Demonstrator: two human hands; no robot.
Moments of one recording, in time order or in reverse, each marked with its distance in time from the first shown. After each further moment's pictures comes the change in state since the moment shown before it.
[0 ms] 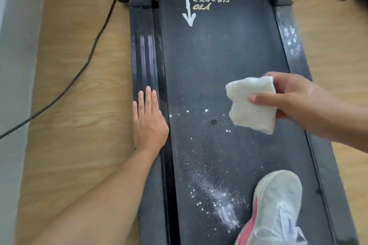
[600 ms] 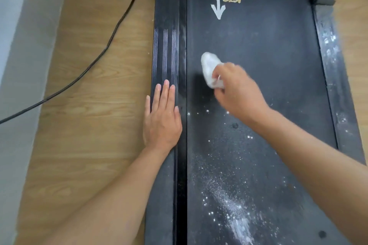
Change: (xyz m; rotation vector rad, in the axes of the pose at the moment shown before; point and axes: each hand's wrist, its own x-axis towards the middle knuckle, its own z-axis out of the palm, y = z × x) left_hand -0.003 -0.012 0.005 -0.057 0.053 0.010; right_hand 0.132 0.026 0.131 -0.751 0.190 -0.445
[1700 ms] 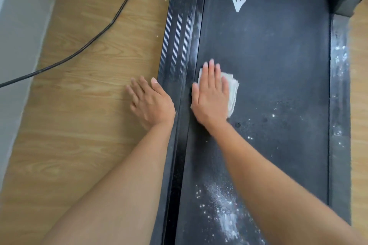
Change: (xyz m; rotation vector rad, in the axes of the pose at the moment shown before) left_hand 0.031 0.000 0.000 -0.323 0.069 -0.871; right_hand 0.019 -0.023 0.119 -0.216 0.053 0.127
